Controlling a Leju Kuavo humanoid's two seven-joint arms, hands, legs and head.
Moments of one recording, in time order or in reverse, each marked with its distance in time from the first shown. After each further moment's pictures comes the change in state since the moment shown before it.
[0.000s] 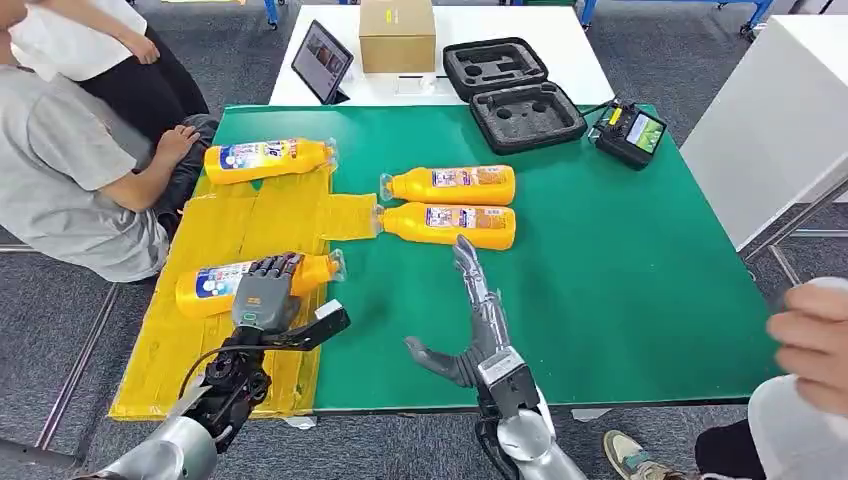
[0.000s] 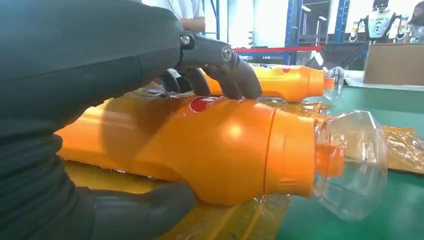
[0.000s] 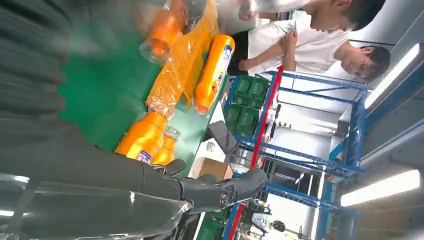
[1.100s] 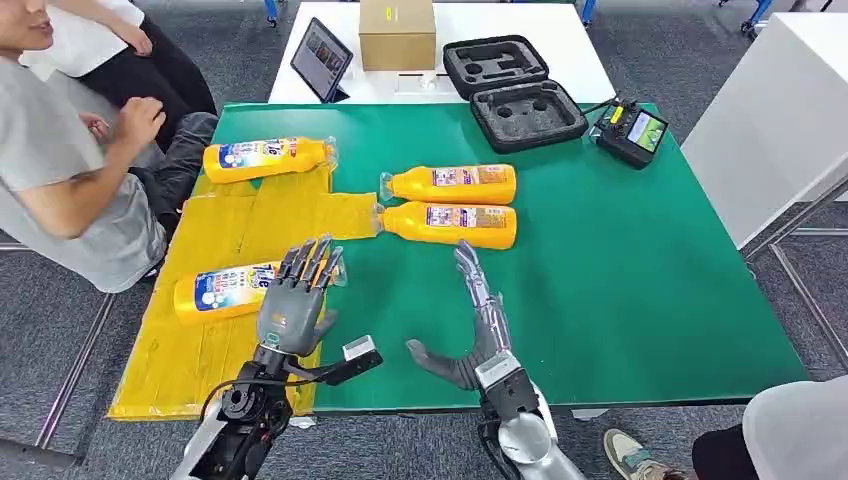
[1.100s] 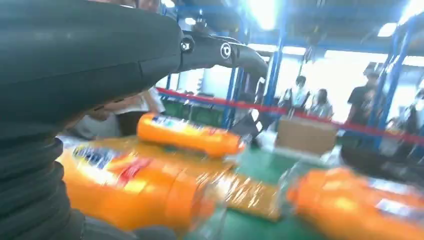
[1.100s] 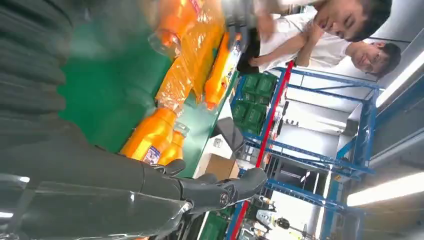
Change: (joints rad) left arm 0.288 -0.062 -0.116 -0.570 0.003 0.039 -0.165; right arm 0.012 0.000 -0.014 0.011 0.038 -0.015 0.000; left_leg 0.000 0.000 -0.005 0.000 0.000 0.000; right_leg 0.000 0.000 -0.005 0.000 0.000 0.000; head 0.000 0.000
